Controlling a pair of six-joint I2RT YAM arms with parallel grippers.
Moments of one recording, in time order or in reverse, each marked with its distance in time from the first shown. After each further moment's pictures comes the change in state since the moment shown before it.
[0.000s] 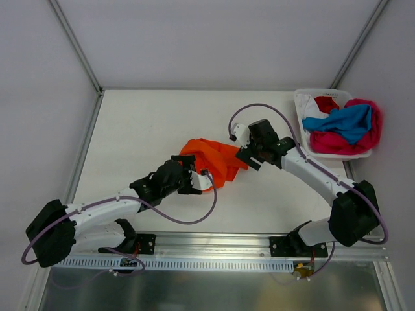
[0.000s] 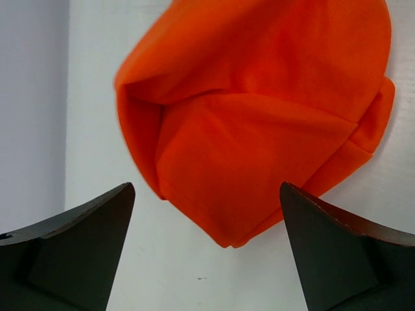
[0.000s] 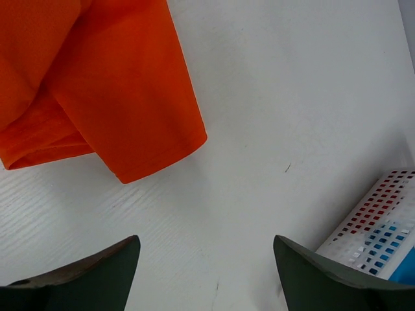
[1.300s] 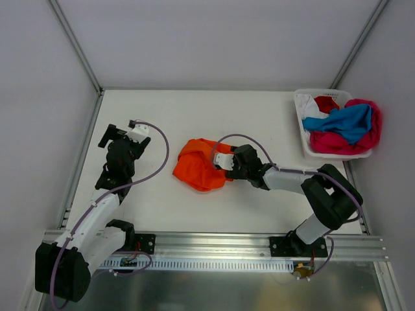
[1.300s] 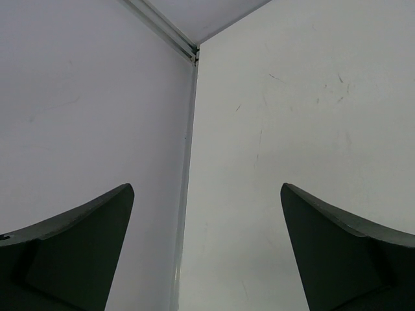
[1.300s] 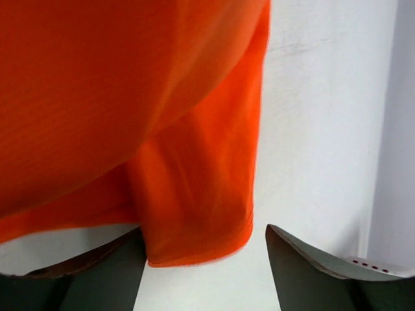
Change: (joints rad) left arm 0.664 -0.184 0.003 0.137 -0.293 -0.216; right arm 0.137 0.172 -0.353 0.668 0.037 -0.323
